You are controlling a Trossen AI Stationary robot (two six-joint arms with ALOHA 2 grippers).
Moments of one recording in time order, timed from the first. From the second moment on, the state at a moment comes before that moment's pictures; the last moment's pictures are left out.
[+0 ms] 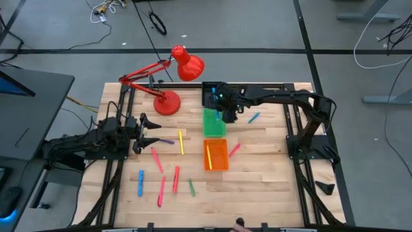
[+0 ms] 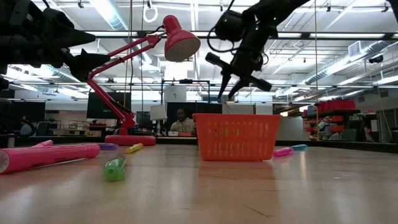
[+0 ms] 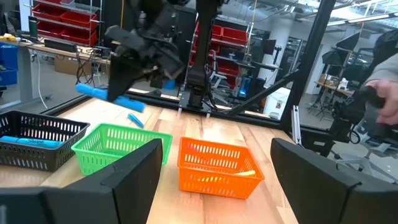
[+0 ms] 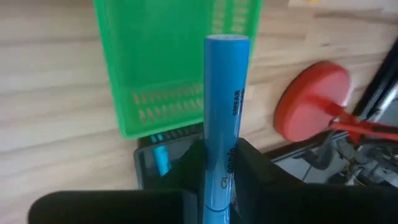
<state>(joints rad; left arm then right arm) 0.22 0.04 0.01 0.11 0.20 -0.22 -0.34 1.75 1.35 -0.62 0.07 -1.96</state>
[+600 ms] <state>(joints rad) 0.22 0.04 0.01 0.11 0.20 -0.22 -0.55 1.89 1.36 -0.33 -0.11 -2.14</state>
